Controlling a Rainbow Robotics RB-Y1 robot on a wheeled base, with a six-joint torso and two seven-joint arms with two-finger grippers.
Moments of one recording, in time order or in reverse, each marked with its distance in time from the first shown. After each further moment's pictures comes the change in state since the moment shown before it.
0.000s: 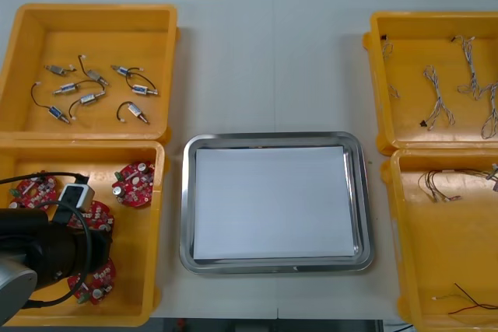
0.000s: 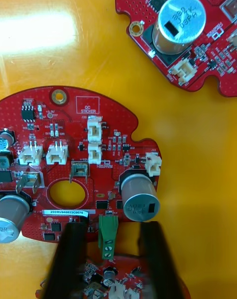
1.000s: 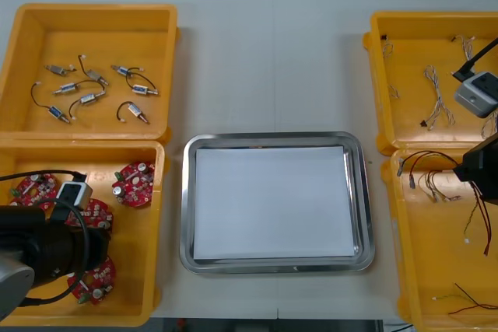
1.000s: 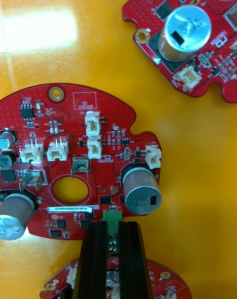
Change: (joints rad) right arm -0.339 -0.101 0.388 -0.180 -0.064 -0.051 0.000; left arm -0.007 0.002 0.017 0.000 0.020 0.012 0.000
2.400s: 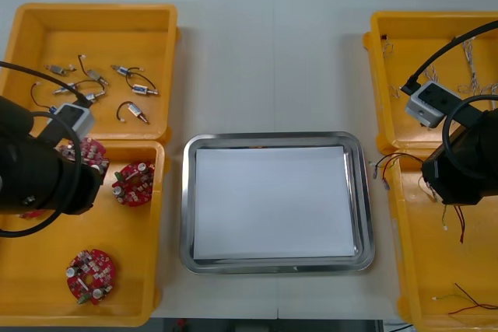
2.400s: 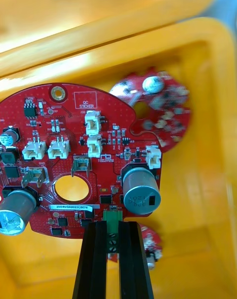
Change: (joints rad) right arm -0.174 -0.008 0.281 -0.045 0.164 -0.025 0.000; left arm -0.471 0.016 0.084 -0.202 0.214 0.664 0.002
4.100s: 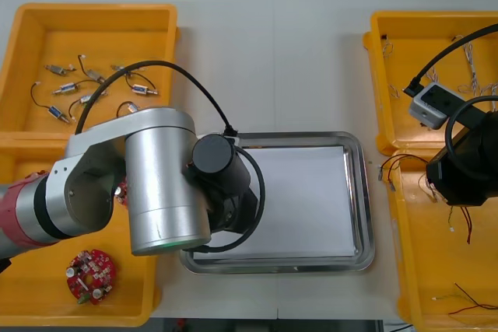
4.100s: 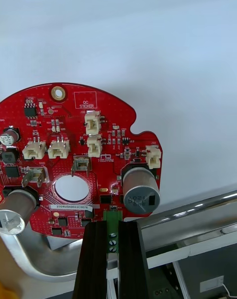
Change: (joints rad) right arm -0.001 -0.001 0.000 -0.004 0.016 0.030 0.001; left arm -0.555 -0.143 -0.877 0.269 -0.044 -0.250 0.811
